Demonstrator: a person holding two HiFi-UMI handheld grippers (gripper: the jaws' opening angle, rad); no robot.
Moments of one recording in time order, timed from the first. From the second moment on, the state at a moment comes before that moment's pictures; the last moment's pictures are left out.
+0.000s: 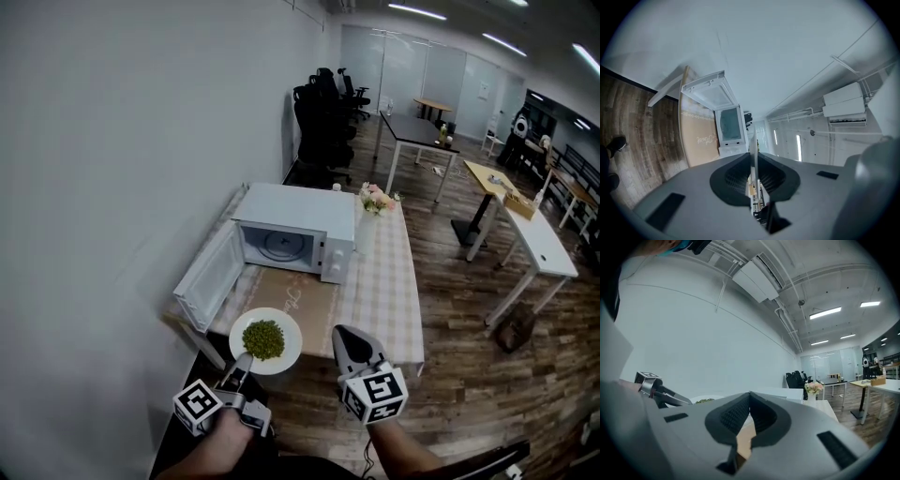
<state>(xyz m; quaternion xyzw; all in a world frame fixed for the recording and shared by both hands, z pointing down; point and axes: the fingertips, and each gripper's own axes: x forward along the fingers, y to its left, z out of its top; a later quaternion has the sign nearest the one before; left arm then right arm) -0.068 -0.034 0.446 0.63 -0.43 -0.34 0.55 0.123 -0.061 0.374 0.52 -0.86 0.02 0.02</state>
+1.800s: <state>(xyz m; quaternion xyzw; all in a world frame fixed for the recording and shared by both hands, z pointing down) -0.094 -0.272 0.501 0.63 -0.39 -0.32 0.59 0.077 -0.272 0.405 0.57 -0.82 0.04 0.04</state>
